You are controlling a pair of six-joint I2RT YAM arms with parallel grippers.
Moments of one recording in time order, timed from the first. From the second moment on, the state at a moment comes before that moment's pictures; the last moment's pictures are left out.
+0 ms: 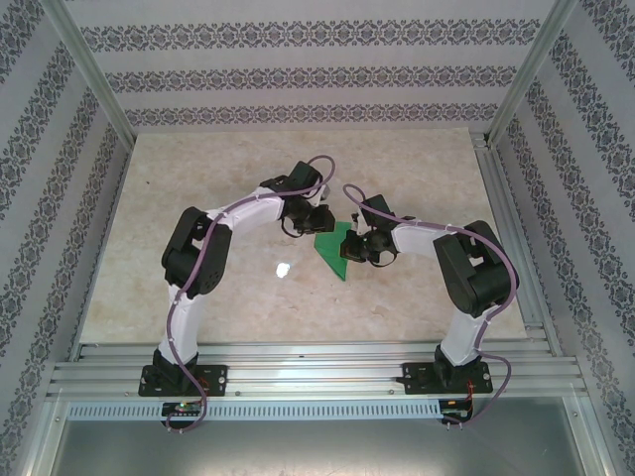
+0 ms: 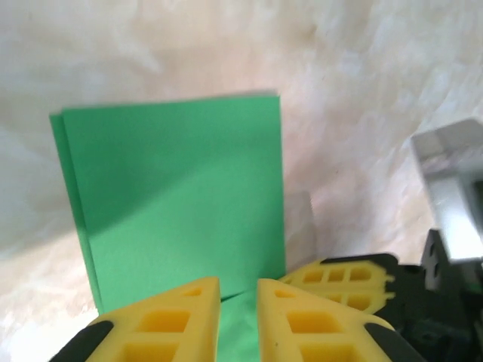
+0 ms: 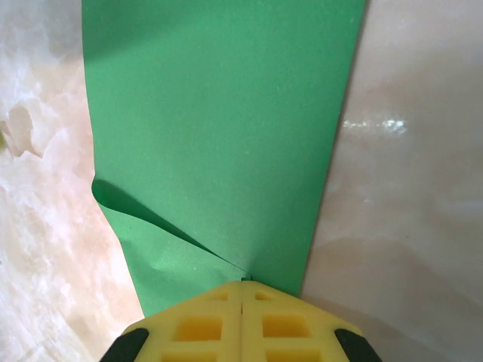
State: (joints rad) left arm -0.58 2.14 1.64 -0.58 0.44 -0.54; right arm 0.43 1.82 0.95 -0.25 -0.42 0.55
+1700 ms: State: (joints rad) left arm -0.57 2.25 1.68 -0.59 0.45 -0.50; right arm 0.43 1.82 0.98 -0.32 -0.39 0.50
